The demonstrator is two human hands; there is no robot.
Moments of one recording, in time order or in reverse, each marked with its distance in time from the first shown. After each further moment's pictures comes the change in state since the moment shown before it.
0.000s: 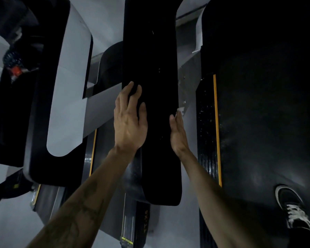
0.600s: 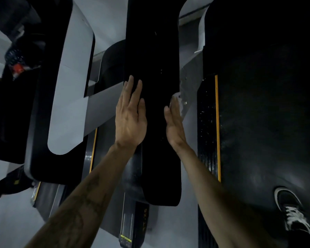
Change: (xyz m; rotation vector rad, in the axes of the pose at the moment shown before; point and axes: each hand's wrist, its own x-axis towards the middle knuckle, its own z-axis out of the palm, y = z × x) left_hand 0.012 -0.004 0.002 -0.046 -0.041 -0.020; right_hand 0.011 -0.033 0.009 -0.031 -0.041 -0.169
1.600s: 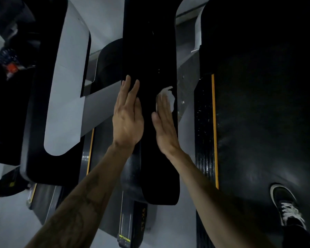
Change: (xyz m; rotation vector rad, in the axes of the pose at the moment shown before) left_hand 0.000 -0.004 0.000 -0.124 -0.005 -0.036; right_hand -0.025 -0.016 0.018 -0.168 -0.035 -0.209
